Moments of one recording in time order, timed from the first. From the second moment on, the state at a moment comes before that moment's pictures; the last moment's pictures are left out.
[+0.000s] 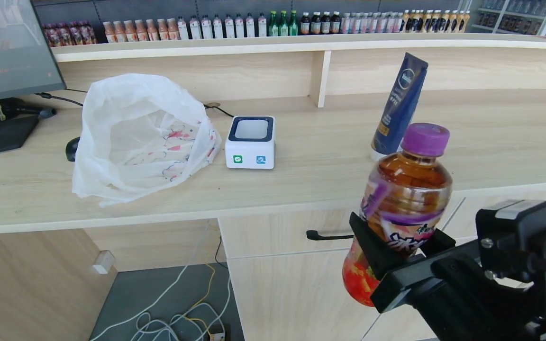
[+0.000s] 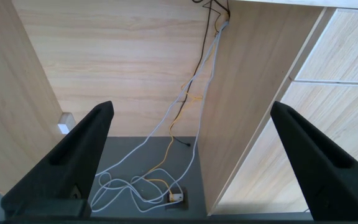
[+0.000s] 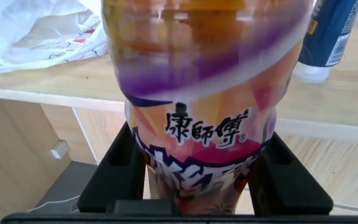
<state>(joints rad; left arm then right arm) 0.00 0.00 0.00 0.00 0.00 -0.02 1.11 1.60 -0.33 -1.53 -0.77 -0.20</state>
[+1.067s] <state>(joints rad) 0.00 0.00 0.00 0.00 0.00 -0.02 1.24 1.54 -0.36 -1.54 -0.49 -0.79</state>
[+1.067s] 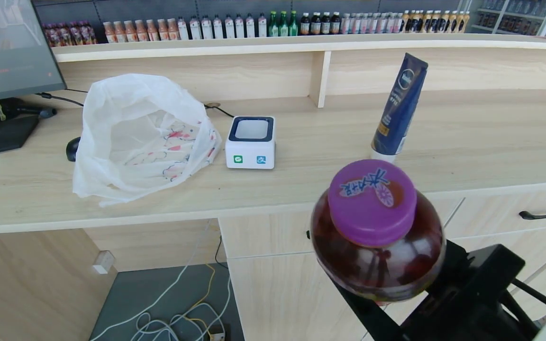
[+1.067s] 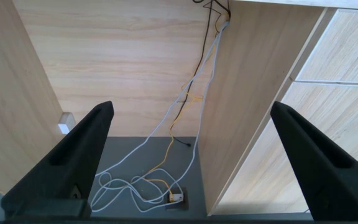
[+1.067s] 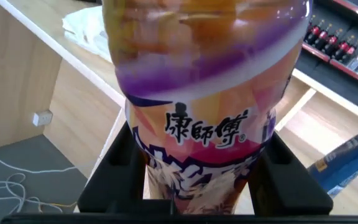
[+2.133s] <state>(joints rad) 0.00 0.00 0.00 0.00 0.00 -0.02 1.24 1.57 -0.36 -1.53 -0.16 -1.15</state>
